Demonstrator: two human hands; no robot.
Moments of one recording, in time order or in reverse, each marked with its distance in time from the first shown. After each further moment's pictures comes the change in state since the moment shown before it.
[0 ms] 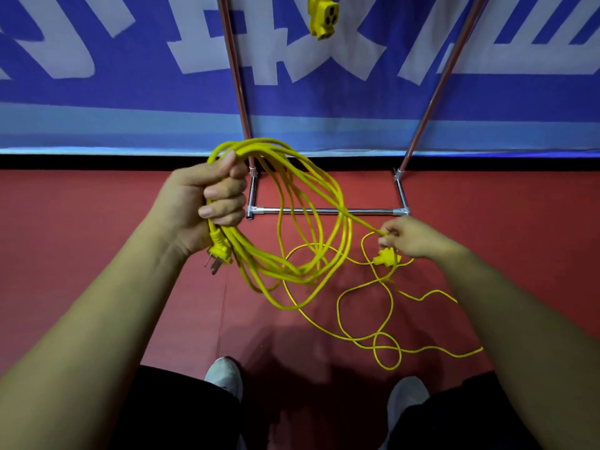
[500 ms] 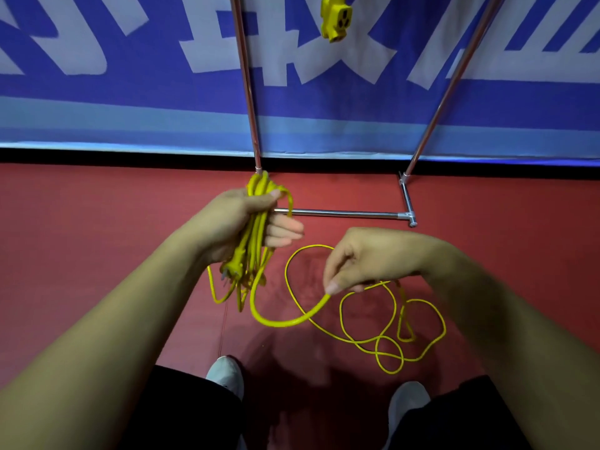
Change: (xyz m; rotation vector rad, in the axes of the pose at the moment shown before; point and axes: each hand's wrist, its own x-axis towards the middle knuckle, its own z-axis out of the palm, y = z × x) left_hand 0.008 -0.029 0.013 0.354 0.365 -0.168; right_hand -0.087 -0.143 -0.004 0.029 -0.604 -0.440
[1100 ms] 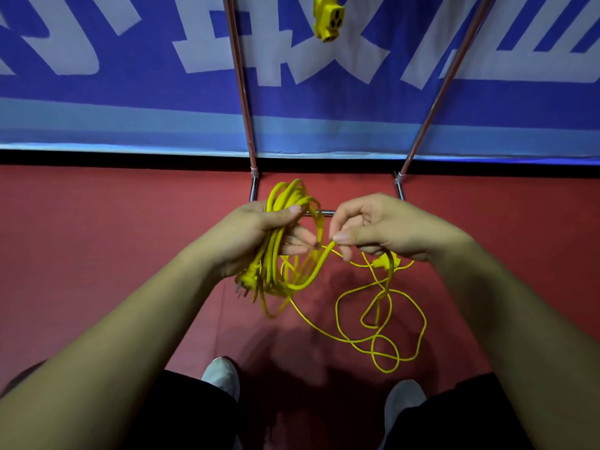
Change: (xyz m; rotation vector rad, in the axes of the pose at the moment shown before) left_hand 0.002 -0.016 0.026 -0.024 -0.058 0.048; right_hand -0.014 0.016 -0.018 0.456 0.316 -0.086
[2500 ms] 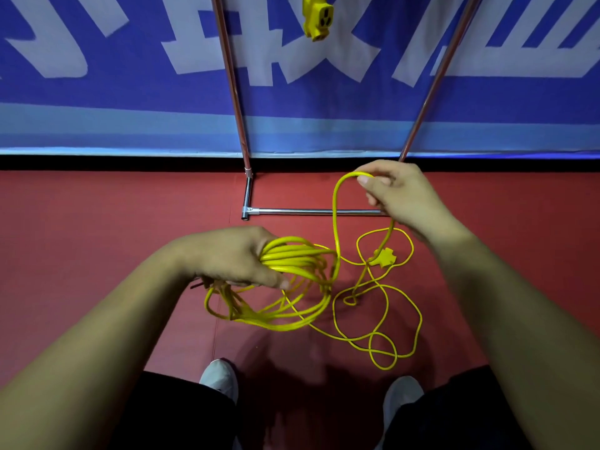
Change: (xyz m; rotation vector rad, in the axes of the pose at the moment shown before) left_hand -0.014 0.012 -0.020 0.978 -0.433 -0.051; right_hand 0.014 0.020 -0.037 -0.178 0.706 -0.141
